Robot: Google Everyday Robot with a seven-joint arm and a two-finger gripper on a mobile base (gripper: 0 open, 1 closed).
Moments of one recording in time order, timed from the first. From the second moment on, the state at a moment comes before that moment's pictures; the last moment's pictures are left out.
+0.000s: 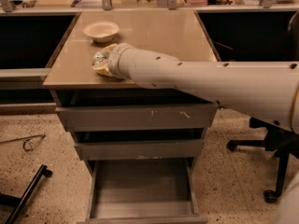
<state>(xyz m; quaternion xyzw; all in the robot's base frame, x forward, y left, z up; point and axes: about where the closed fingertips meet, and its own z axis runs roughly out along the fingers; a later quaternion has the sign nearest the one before) 0.704 0.131 0.869 -0.50 0.62 0.01 0.60</state>
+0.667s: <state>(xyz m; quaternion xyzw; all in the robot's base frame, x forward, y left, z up) 0.702 0.134 0.868 -0.51 0.62 0.02 0.59</state>
